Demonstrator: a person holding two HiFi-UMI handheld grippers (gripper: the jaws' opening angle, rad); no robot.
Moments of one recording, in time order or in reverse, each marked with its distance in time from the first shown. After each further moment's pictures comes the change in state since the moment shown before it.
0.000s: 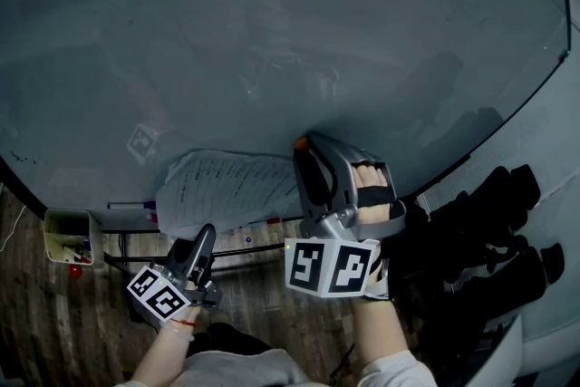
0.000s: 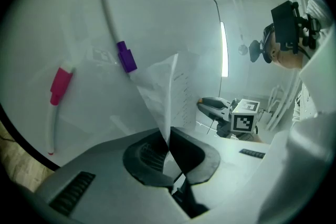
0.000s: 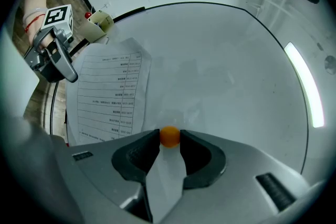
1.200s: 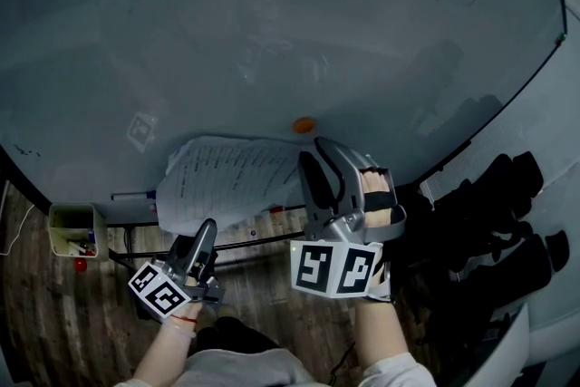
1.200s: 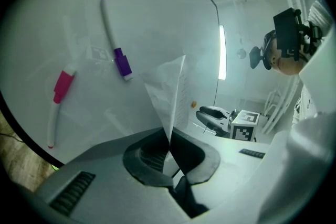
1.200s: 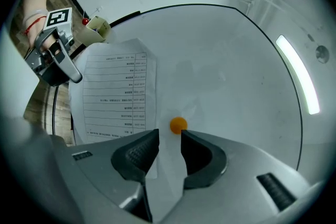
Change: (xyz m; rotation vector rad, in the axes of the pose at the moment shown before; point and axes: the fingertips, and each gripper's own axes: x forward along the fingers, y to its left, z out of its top) left arm -0.006 -0.025 0.003 -0.020 -0.005 -0.037; right arm -0.034 0.004 -0.015 0.090 0.008 -0.026
